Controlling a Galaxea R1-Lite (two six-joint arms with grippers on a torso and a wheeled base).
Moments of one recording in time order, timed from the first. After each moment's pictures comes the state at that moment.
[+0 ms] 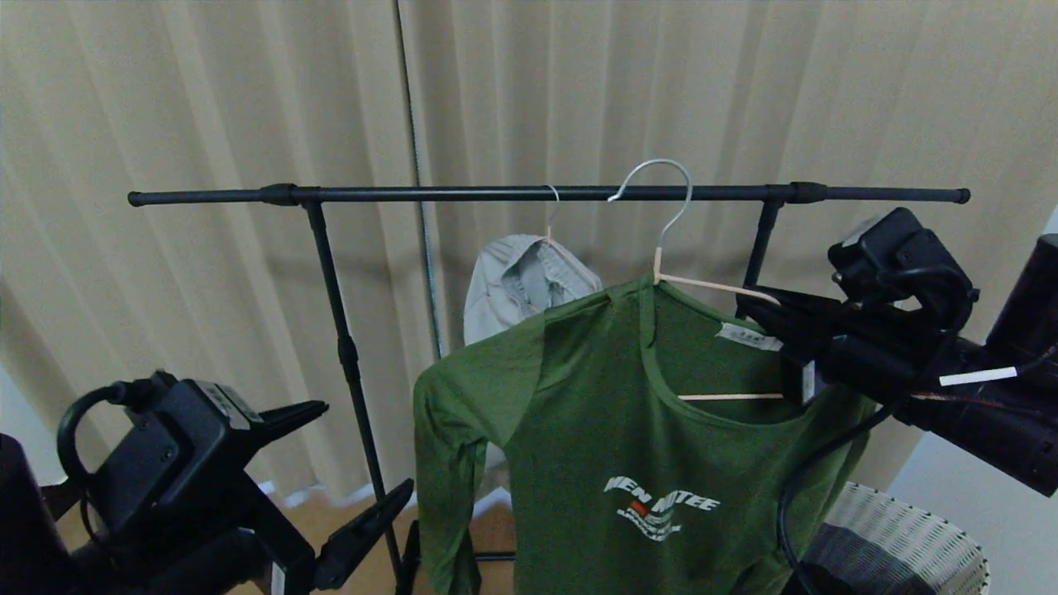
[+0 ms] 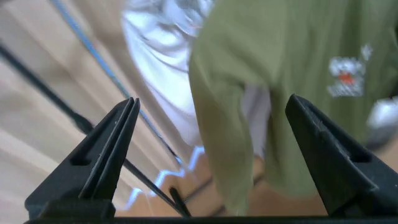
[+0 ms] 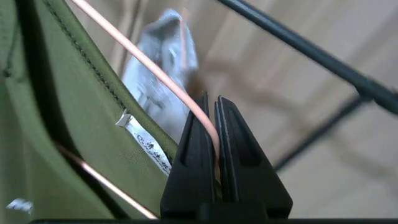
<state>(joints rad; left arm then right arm) -0.66 1.25 -0.26 -0.74 0.12 0.25 0.46 1.48 -0.60 -0.79 -0.04 -0.34</state>
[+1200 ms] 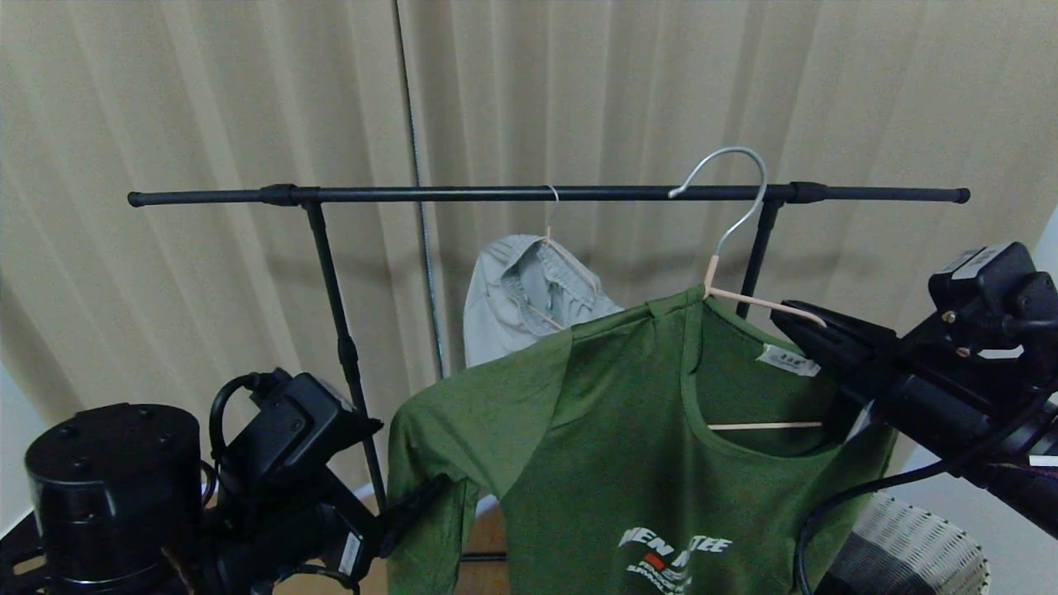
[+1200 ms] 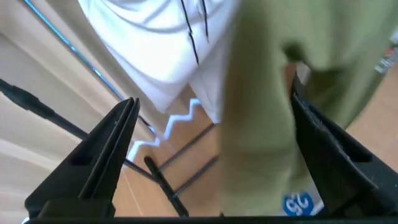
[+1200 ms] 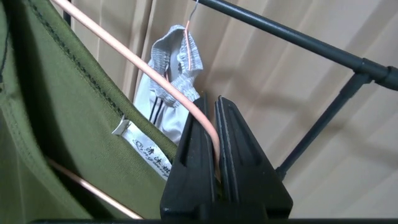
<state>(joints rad) -0.63 1.46 -0.31 -0.80 0.07 0.21 0.48 1.41 -0.39 -1.05 -0.03 -0.24</state>
